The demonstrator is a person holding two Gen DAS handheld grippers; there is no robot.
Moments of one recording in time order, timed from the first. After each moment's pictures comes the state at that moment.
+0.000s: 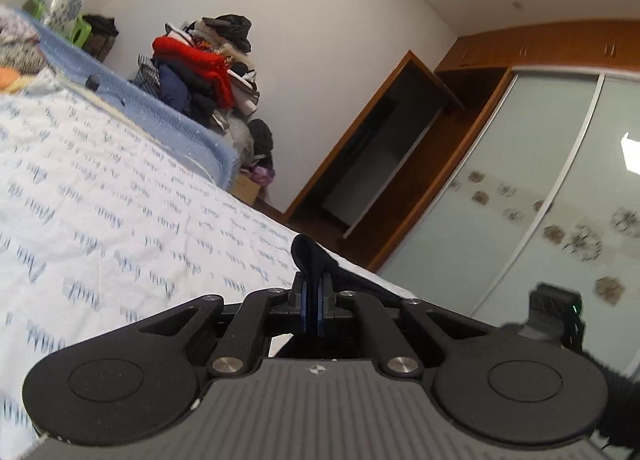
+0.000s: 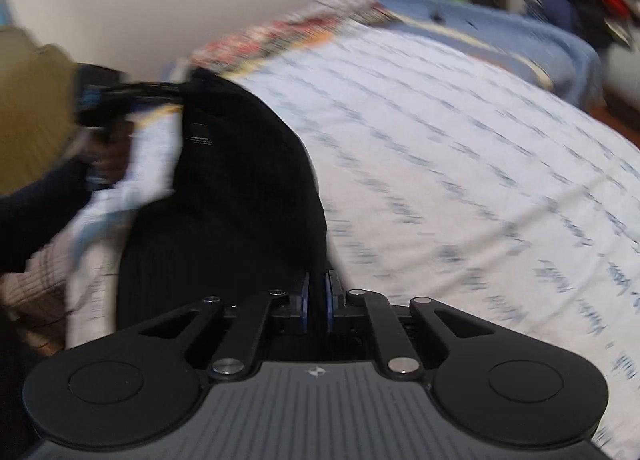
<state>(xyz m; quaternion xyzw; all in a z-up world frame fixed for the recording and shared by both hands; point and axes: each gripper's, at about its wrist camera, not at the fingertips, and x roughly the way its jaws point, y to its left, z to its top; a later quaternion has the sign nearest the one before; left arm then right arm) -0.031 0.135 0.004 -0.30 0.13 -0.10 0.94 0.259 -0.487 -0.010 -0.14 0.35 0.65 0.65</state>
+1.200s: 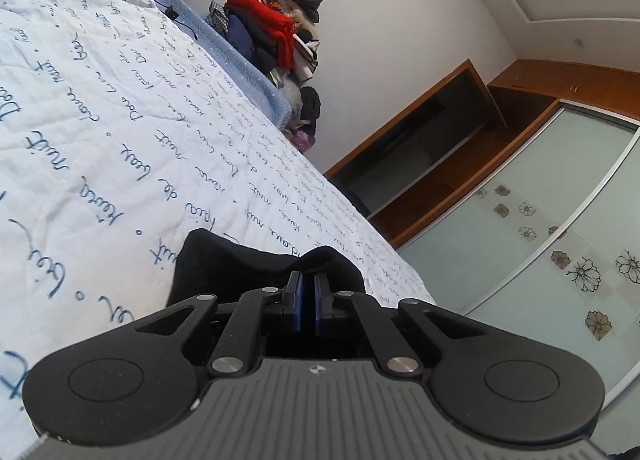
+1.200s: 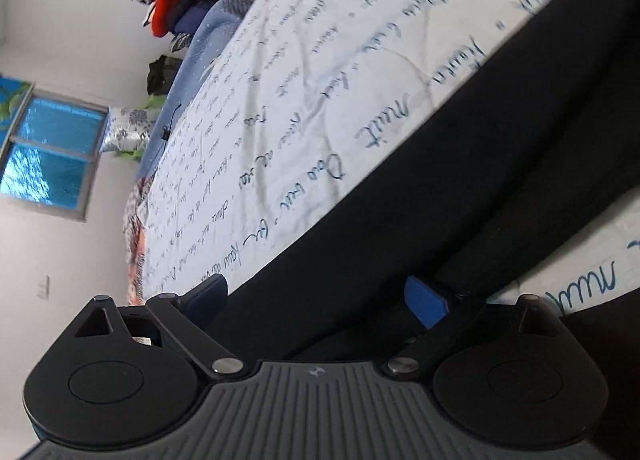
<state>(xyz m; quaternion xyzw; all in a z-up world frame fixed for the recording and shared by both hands) -0.118 0.129 -0.055 -0.39 0.18 -0.06 0.90 0.253 -0.599 -0.154 0.35 0.55 0.28 0.71</state>
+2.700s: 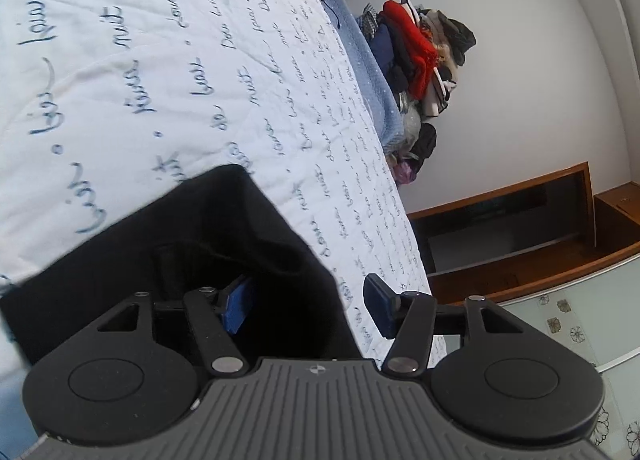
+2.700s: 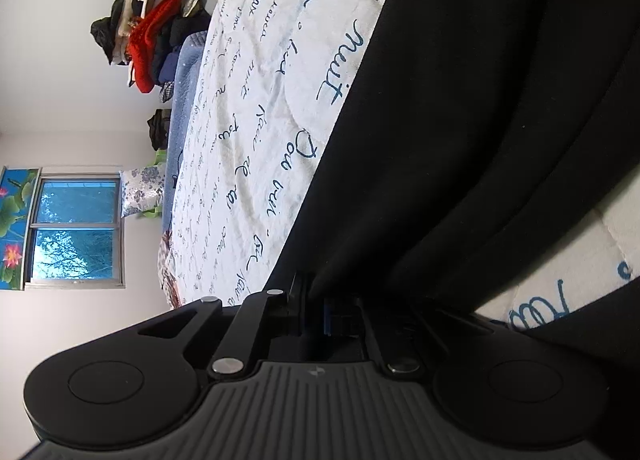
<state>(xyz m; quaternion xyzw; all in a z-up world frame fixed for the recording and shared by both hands) -0.084 0.087 -0.044 -0.56 0.22 0.11 0.79 0.252 -0.579 -0.215 0.49 0.55 0.23 0.64</state>
